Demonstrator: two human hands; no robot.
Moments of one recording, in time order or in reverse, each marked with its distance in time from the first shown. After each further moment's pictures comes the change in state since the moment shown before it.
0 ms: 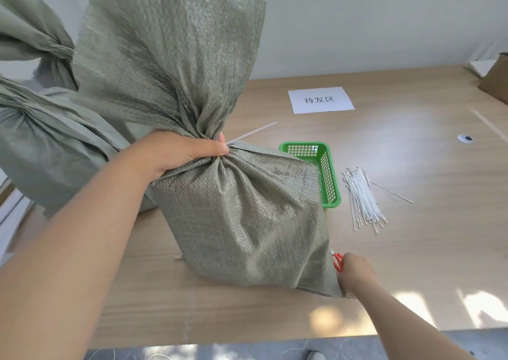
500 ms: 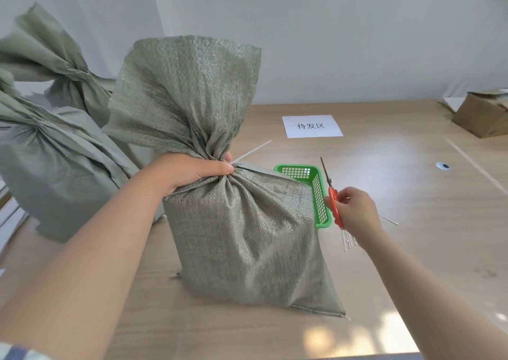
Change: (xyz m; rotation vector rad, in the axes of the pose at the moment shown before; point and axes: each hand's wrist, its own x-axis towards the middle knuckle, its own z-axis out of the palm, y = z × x) left_hand -0.012 0.013 0.012 -0.056 -0.029 0.078; right_hand -0.022 -0.068 -0.167 0.735 0.401 -0.188
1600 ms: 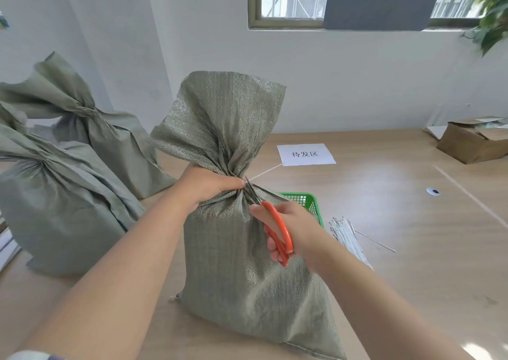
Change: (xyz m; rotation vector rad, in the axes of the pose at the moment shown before) left_hand 0.014 0.034 0.020 0.042 0.336 0.119; right_hand -0.088 -0.152 0.015 0.355 -0.587 0.011
